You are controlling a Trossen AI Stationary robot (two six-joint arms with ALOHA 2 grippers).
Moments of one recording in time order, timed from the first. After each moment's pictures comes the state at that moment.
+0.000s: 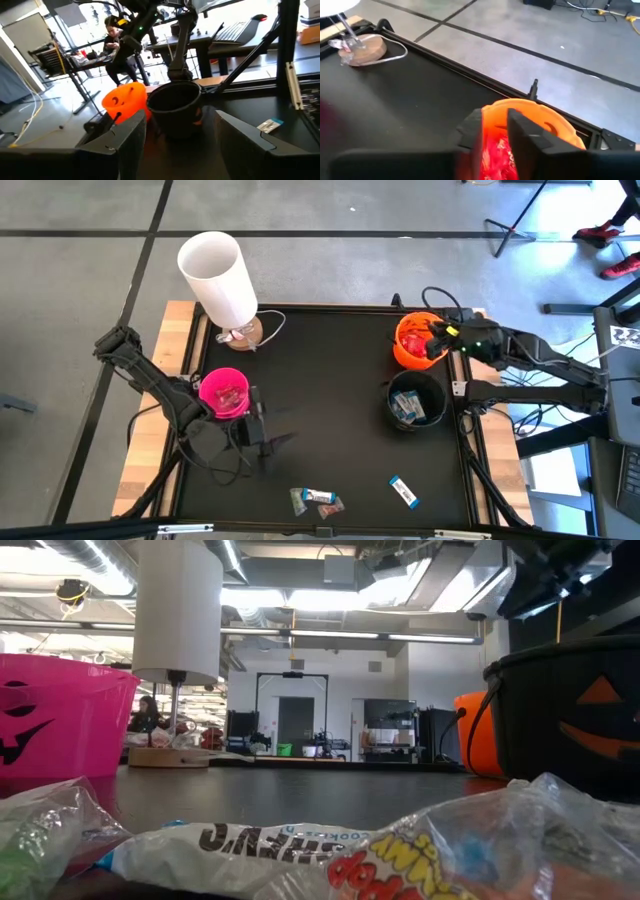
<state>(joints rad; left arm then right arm) -0.66 1.36 1.09 0.03 -0.97 0.06 -0.25 0.69 0.94 -0.89 0.55 0.44</state>
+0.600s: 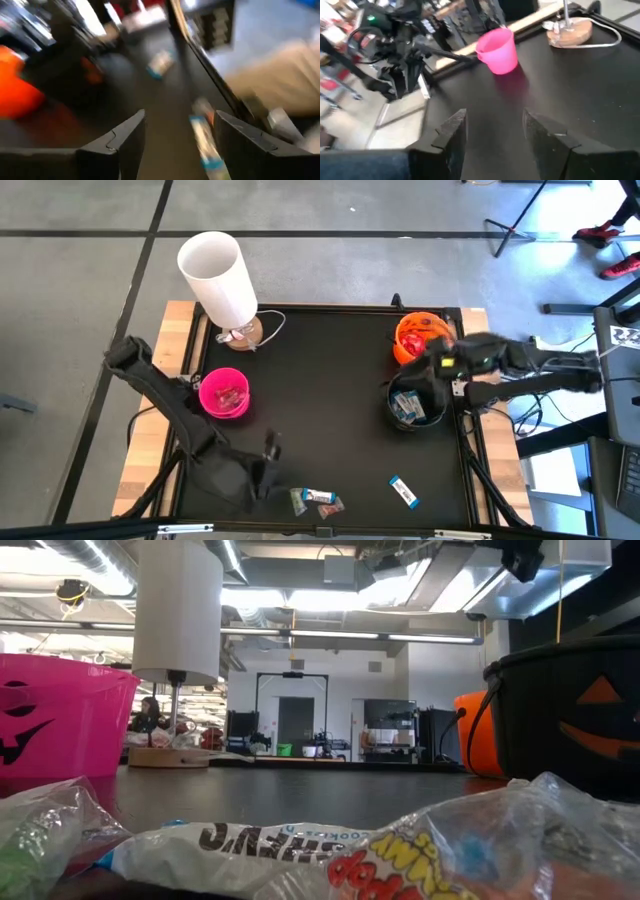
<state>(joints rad) -0.73 1.52 1.09 -0.11 -0.54 -0.07 0.03 0.72 0.89 -0.49 -0.07 0.45</state>
